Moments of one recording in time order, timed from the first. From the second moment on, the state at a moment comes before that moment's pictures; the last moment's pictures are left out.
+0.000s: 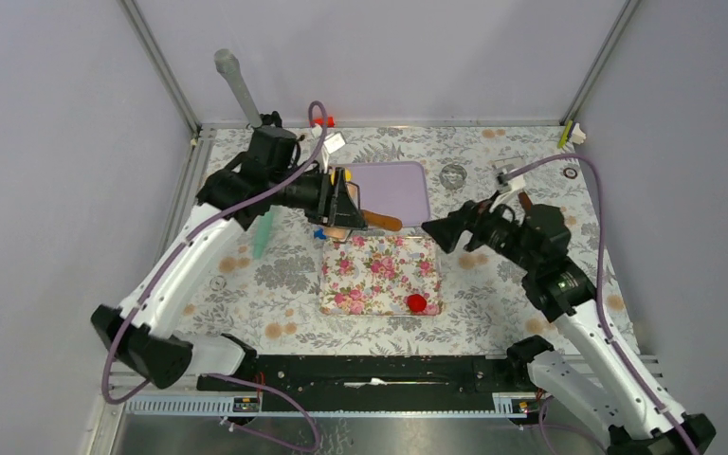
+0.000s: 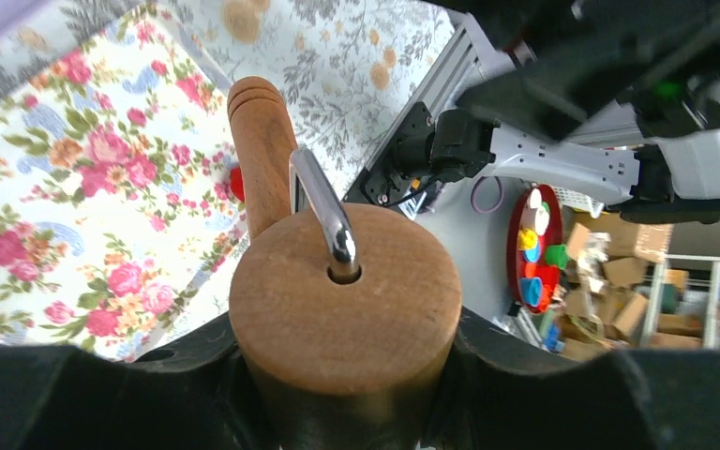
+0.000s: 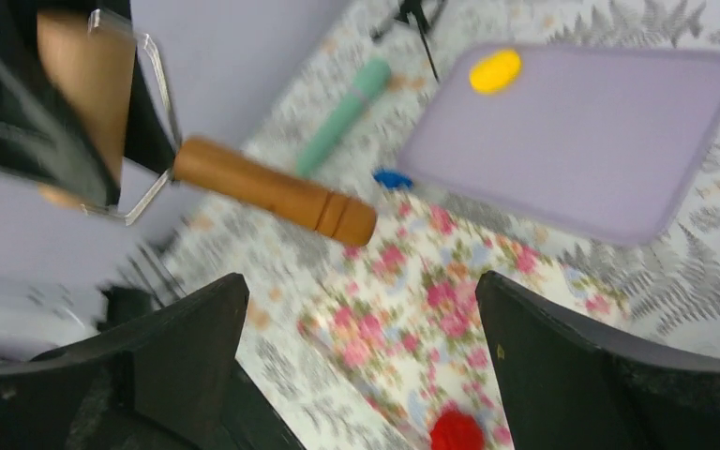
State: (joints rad) left arm -0.51 1.36 1.47 -0.83 0.79 -0.41; right arm 0.54 0.75 0.77 -0.25 -0.27 0.38
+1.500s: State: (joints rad) left arm -0.51 0.93 1.50 -0.81 0.91 -0.11; right arm 0.31 1.07 0.88 0.72 -1.24 0.83
